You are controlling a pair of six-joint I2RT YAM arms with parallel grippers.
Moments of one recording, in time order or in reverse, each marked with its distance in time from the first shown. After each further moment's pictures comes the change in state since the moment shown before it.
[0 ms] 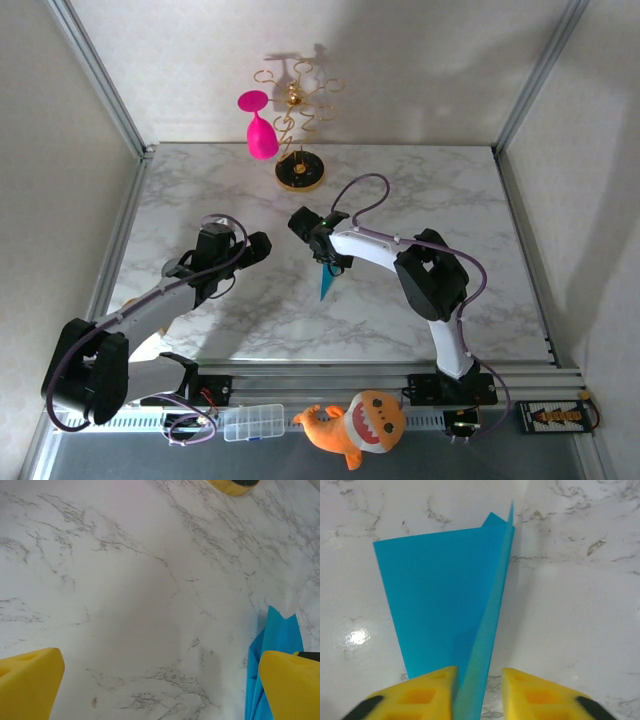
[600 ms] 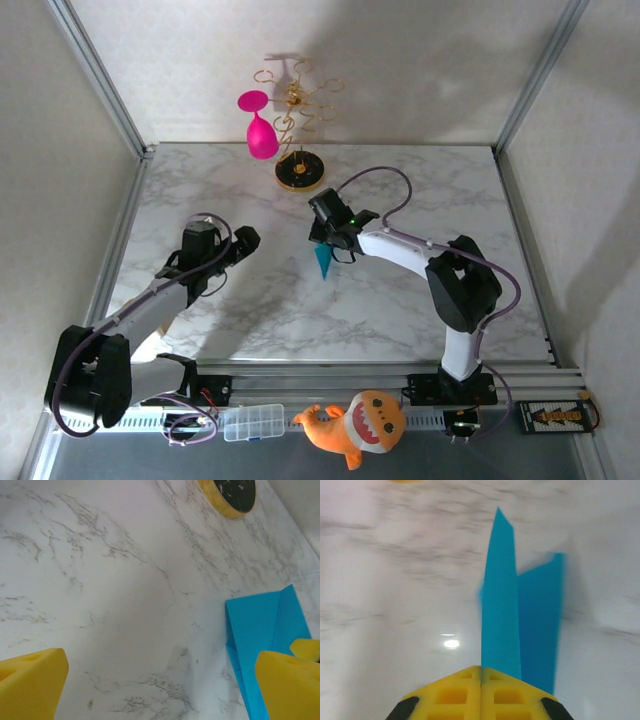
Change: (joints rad) left arm 0.128 -0.024 -0.034 0.047 0.153 -0.110; right arm -0.089 -0.203 -0.201 0.539 -0.278 -0.189
